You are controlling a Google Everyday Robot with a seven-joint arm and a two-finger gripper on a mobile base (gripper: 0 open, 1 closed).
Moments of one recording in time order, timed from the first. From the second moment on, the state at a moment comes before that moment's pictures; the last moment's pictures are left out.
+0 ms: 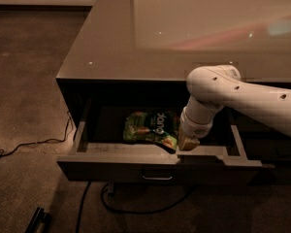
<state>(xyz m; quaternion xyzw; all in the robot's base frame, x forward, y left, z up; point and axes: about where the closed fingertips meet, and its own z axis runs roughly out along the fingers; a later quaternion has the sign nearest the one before) 0.519 -0.141 0.643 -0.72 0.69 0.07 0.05</state>
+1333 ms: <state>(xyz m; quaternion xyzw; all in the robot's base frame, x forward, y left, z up) 0.421 -0.180 0.628 -0.68 0.72 0.10 0.00</state>
